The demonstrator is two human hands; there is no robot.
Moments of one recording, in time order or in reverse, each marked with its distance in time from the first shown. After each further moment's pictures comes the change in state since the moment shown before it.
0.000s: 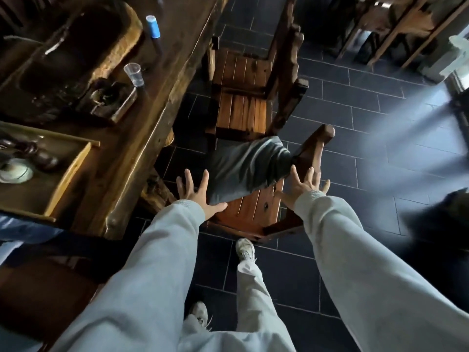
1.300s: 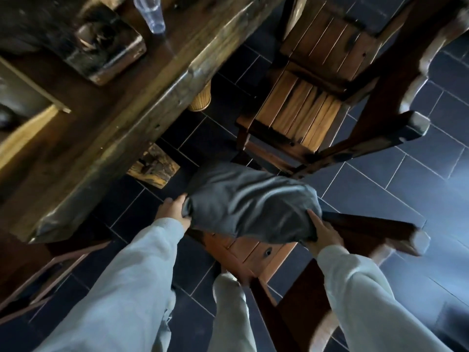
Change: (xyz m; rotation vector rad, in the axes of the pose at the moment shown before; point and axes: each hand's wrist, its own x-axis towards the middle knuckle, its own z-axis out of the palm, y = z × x) left_hand 0.254 -0.018 0.083 -0.244 0.016 -0.549; right_hand 0.348 0.019 0.060 -0.017 -0.325 -0.350
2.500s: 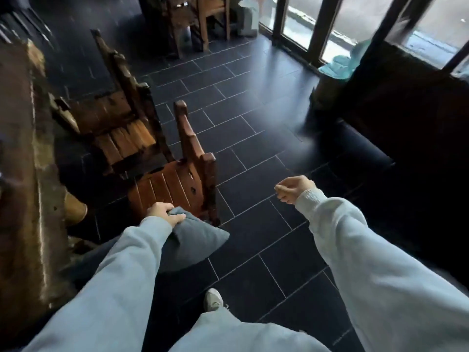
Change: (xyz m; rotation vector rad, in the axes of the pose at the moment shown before) left_hand -0.369 -0.139 -0.010 0.323 -0.104 0.926; right_hand -0.618 -0.019 0.281 1.178 0.743 0.523
